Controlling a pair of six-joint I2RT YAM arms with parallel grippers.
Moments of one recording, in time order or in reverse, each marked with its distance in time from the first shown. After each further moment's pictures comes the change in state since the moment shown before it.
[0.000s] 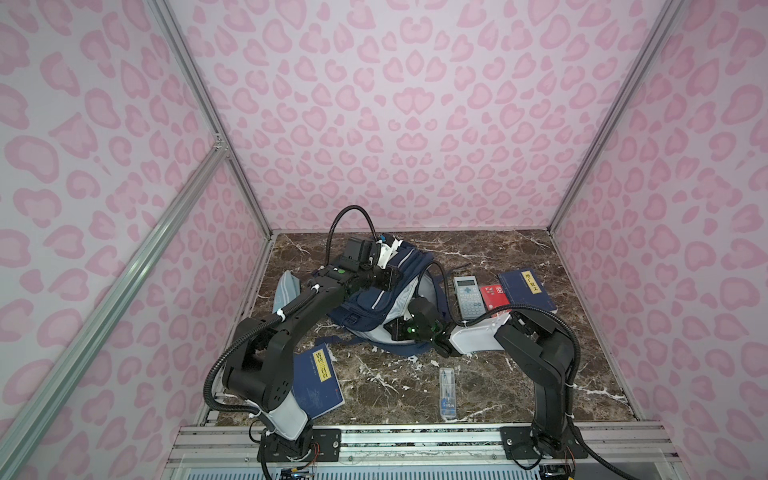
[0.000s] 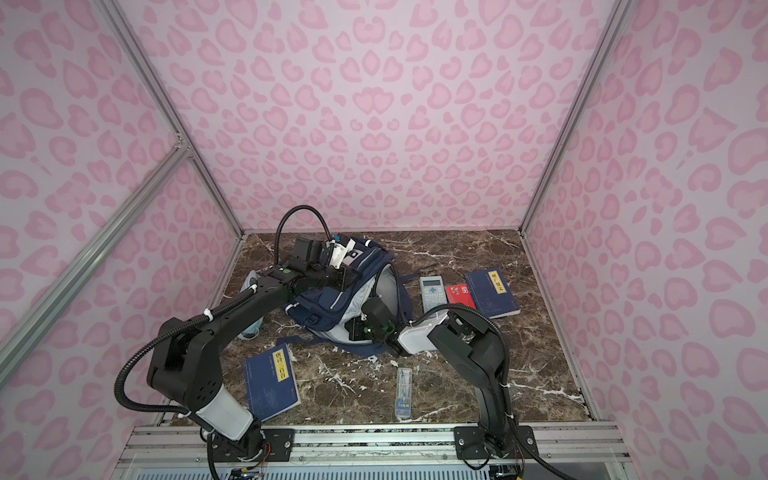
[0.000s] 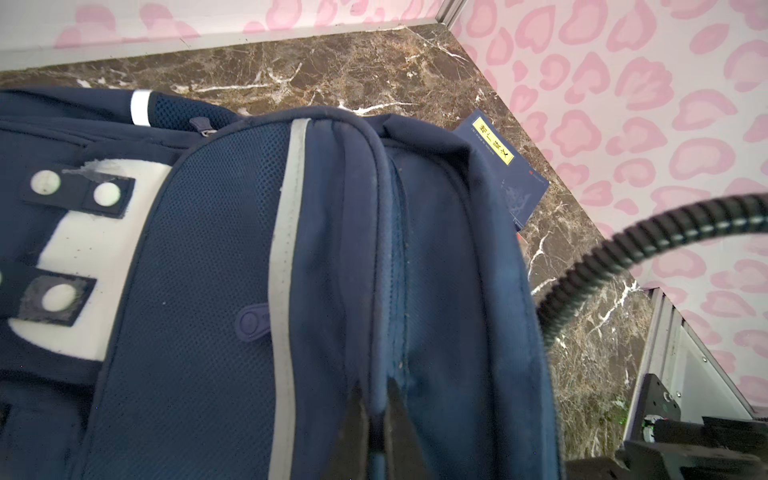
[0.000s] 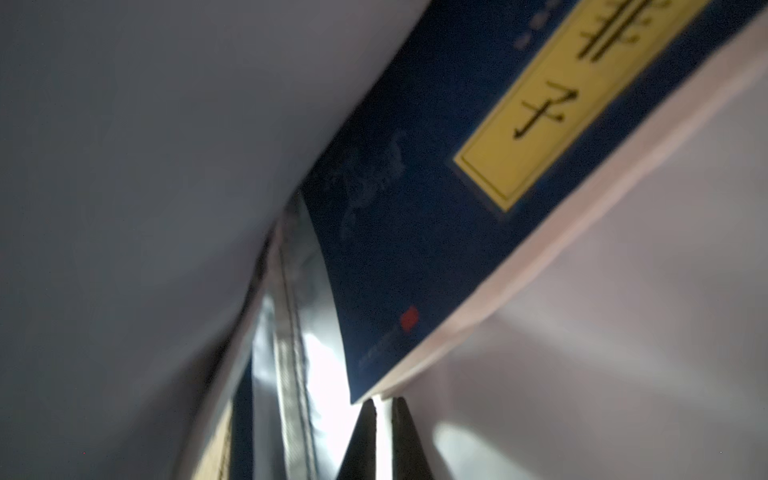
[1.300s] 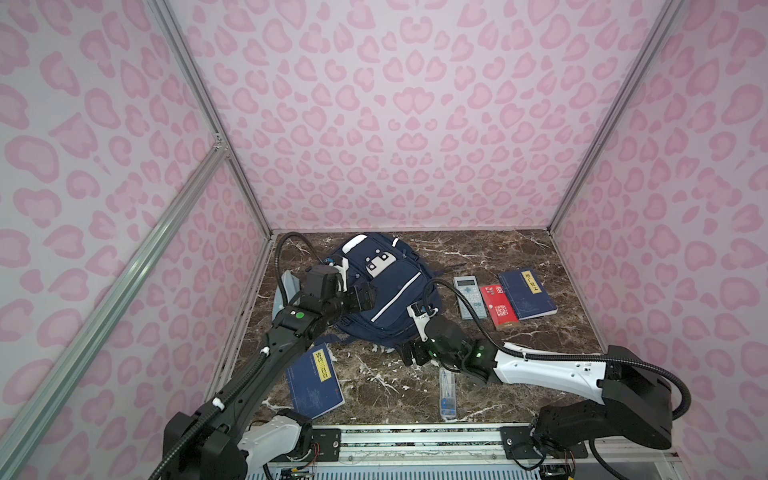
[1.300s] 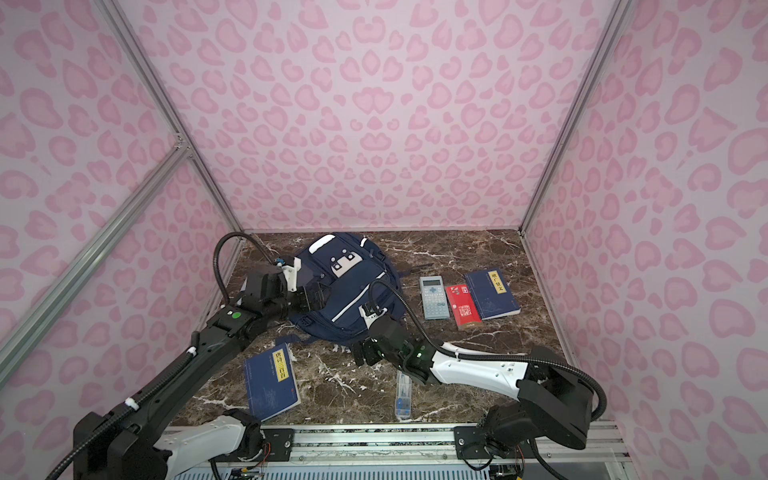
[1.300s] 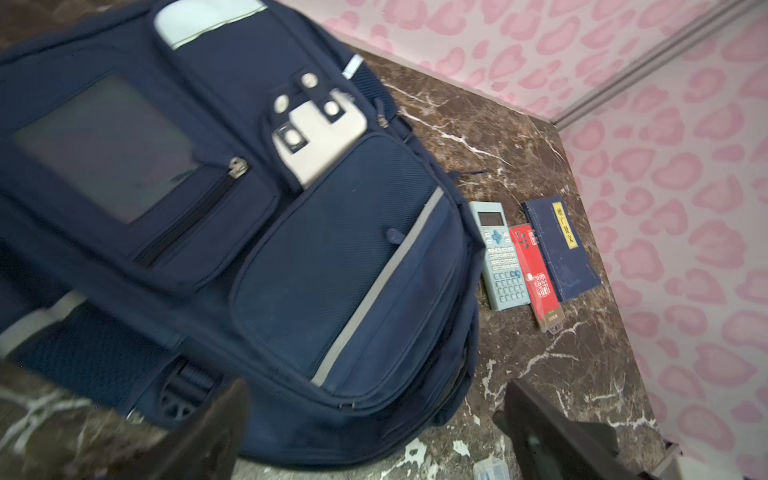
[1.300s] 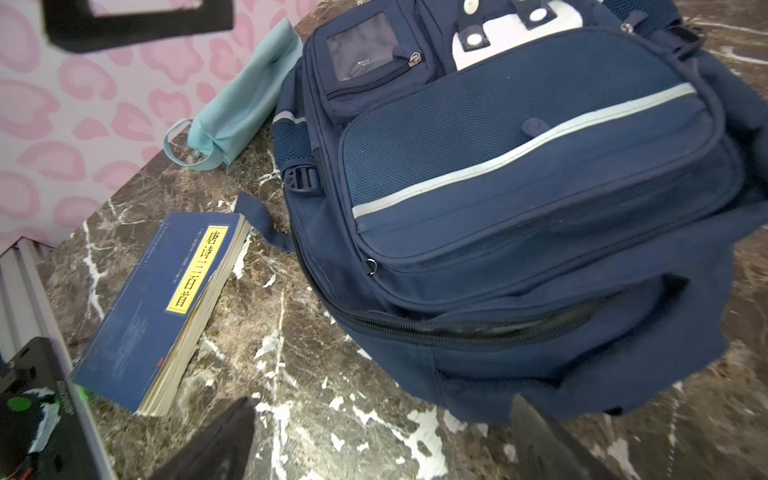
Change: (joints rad) left arm 0.105 -0.555 -0.422 -0.145 -0.309 -0.423; right arm 0.183 -0.521 -0.155 -0.481 0.333 -0.355
